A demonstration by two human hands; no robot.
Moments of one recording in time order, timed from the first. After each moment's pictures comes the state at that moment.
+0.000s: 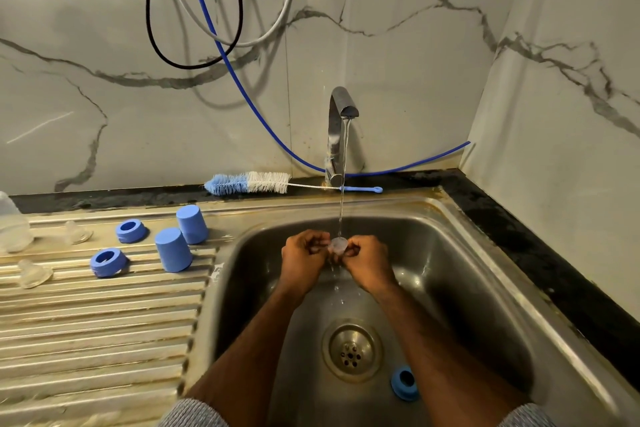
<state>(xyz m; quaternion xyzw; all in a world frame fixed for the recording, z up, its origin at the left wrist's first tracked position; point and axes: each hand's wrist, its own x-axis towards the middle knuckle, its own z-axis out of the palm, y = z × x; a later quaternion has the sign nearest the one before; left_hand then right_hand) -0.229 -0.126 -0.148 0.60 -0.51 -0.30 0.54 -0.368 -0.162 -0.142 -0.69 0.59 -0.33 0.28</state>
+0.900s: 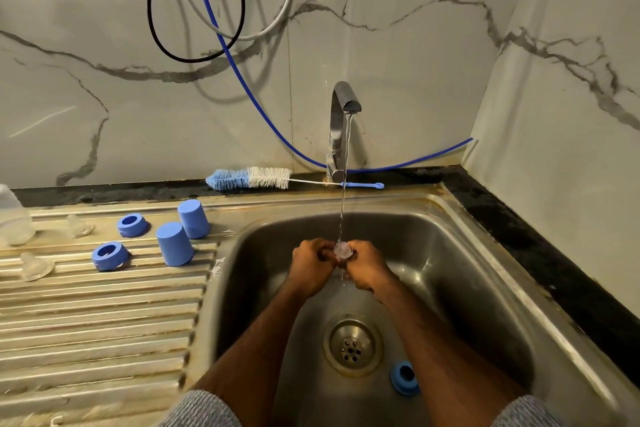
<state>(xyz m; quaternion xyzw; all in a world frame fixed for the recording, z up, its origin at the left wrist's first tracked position) -0.234 -0.126 -0.161 0.64 -0.59 -0.28 0.40 -0.365 -0.164 -0.155 -0.64 0.60 -0.25 0.42</state>
